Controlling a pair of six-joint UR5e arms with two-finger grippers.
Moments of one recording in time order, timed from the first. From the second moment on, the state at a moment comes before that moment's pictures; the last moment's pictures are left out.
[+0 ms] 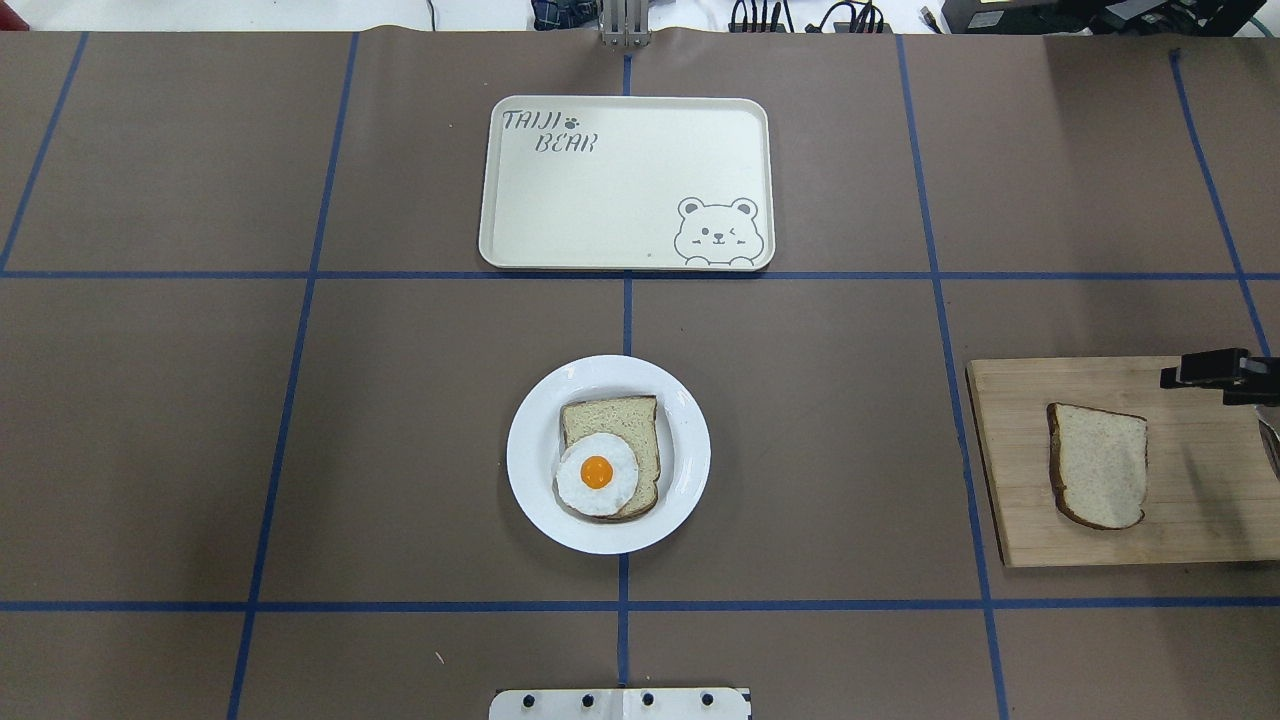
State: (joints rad) left arm -1.59 -1.52 -1.77 -1.79 -2.38 0.19; right arm 0.98 -1.88 1.76 -0.61 2.11 1.14
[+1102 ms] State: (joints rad) left arm -1.60 -1.51 -1.78 -1.79 -2.38 0.19; right arm 0.80 -1.88 1.74 -0.61 1.95 1.16
